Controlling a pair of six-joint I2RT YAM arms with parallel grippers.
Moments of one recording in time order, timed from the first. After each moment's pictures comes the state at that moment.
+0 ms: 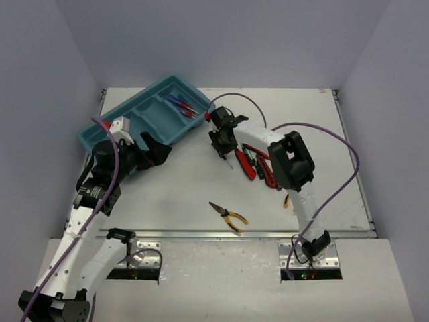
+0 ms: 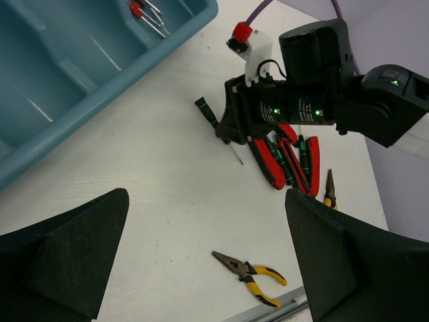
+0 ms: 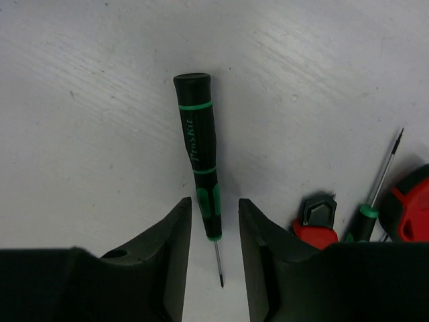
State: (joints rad) left arm -0.16 0.71 0.77 -0.40 0.20 -0.55; right arm 0.59 2.24 1.70 -0.59 0.06 0.10
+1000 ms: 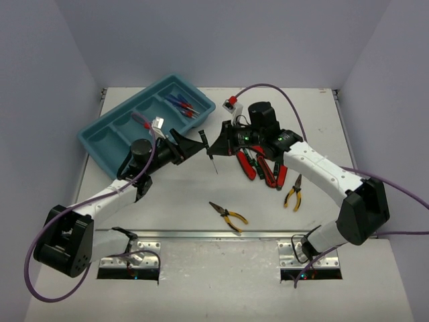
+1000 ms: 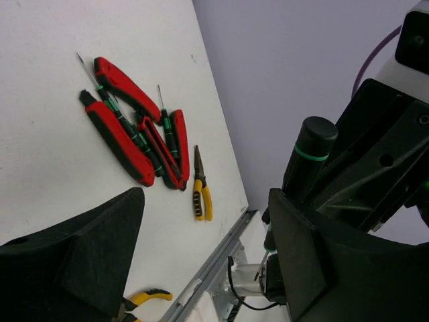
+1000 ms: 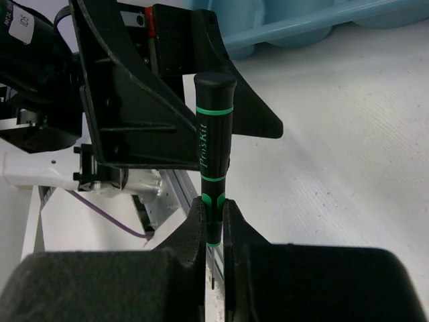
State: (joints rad) left arm -0.32 1.18 0.51 0.56 0.45 -1.03; right arm 0.59 1.49 1.16 -0.16 -0.62 0.40
